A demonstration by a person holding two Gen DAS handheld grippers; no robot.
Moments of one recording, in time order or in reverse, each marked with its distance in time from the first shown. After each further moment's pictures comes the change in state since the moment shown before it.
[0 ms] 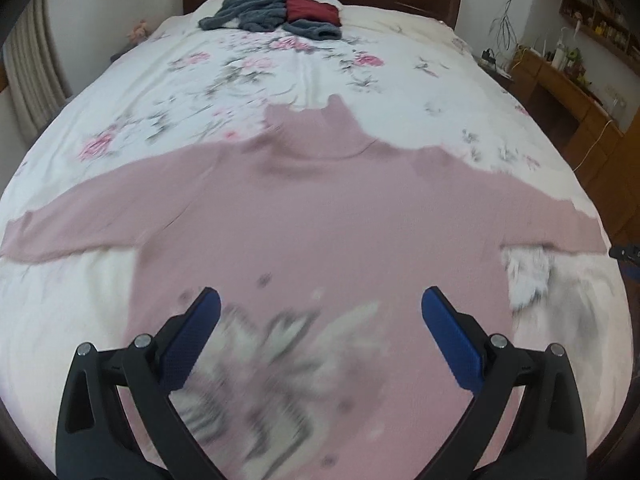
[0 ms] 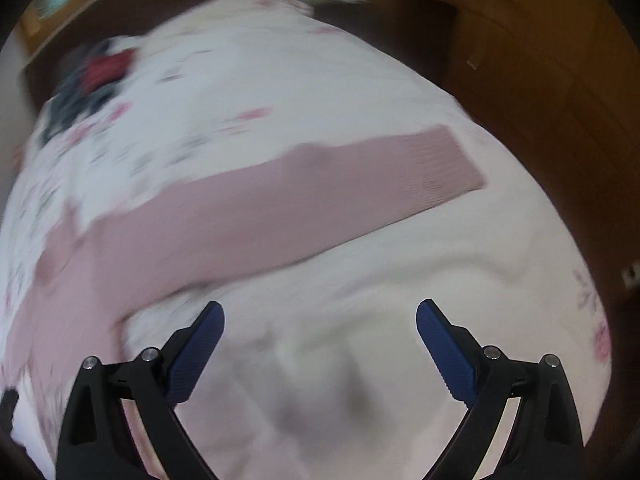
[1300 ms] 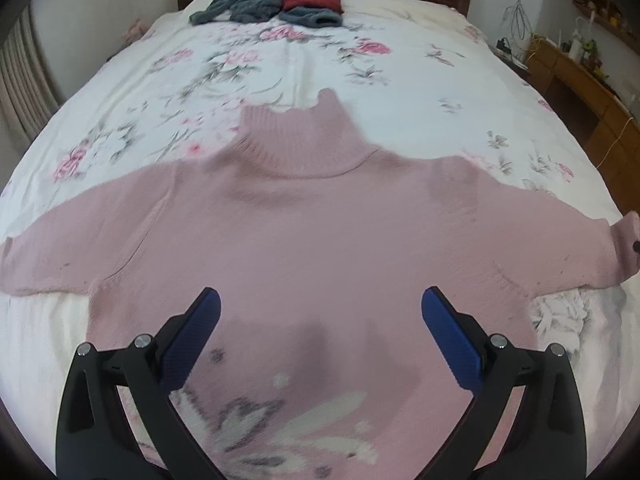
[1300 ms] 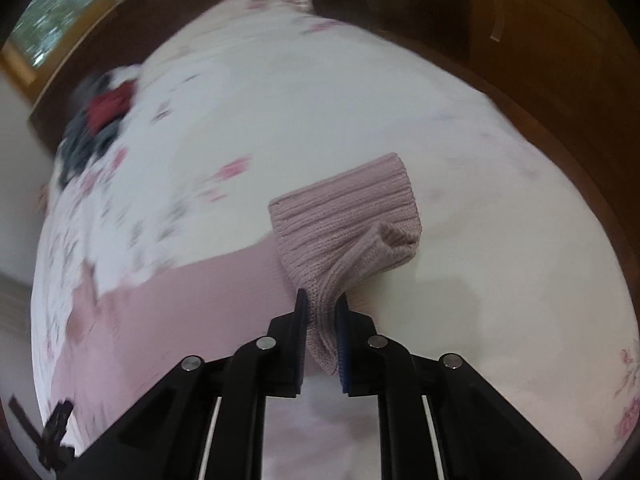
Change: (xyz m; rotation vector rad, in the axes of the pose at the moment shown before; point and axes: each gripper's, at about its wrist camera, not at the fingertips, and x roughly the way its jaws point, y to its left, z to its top) left arm 0.073 -0.020 0.040 0.000 0.045 0.066; right arm 0.050 -0.005 0.070 0.020 0.007 0.235
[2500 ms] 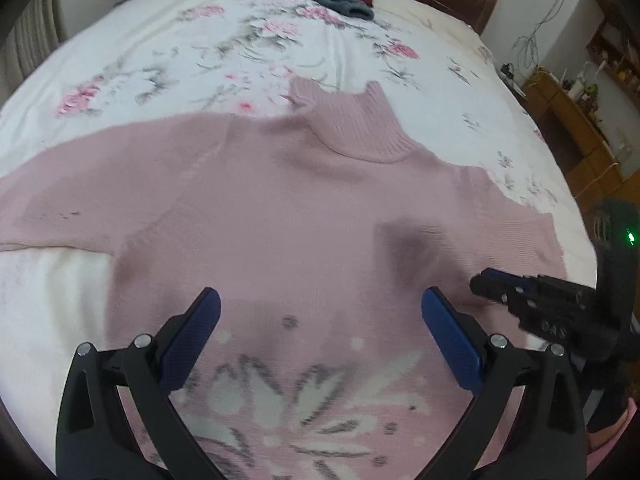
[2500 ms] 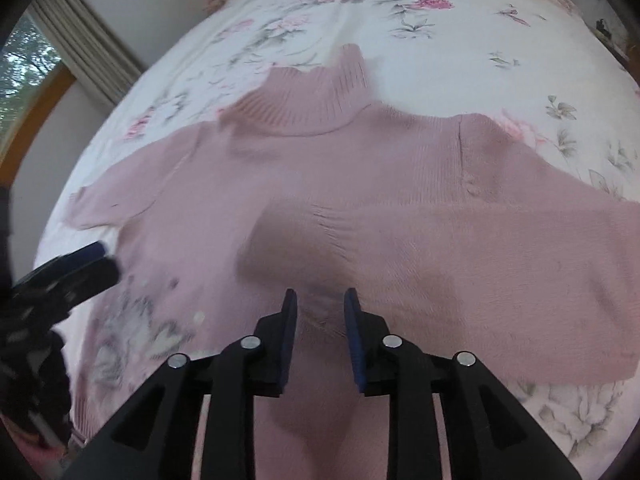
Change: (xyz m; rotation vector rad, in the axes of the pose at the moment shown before) left arm -0.004 0.090 -0.009 -0.134 0.066 -0.189; right arm 0.078 0.330 -0.176 -0.653 0.233 0.283
